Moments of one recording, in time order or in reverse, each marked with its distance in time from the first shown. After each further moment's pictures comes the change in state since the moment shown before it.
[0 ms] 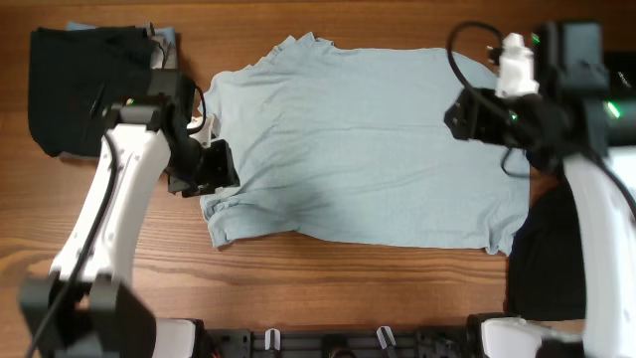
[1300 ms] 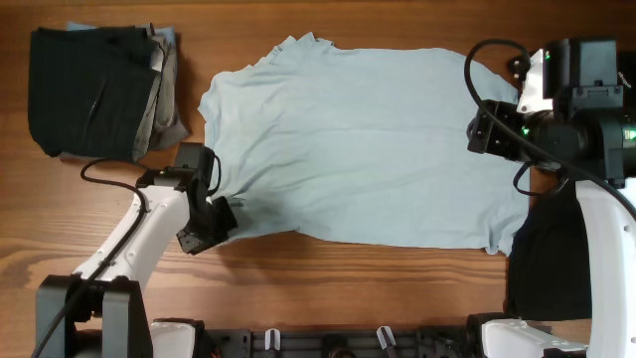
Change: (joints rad) left arm -0.021 -0.074 -0.557 0.406 -0.149 -0.311; right arm 0.000 -0.031 0.001 -0.082 0.200 0.098
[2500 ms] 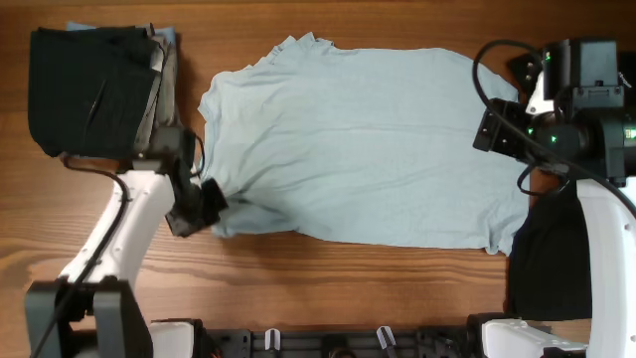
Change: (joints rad) left arm 0.080 0.009 0.163 -0.106 0.055 0.069; right arm -0.019 0.004 0.000 -0.022 0.105 0.064
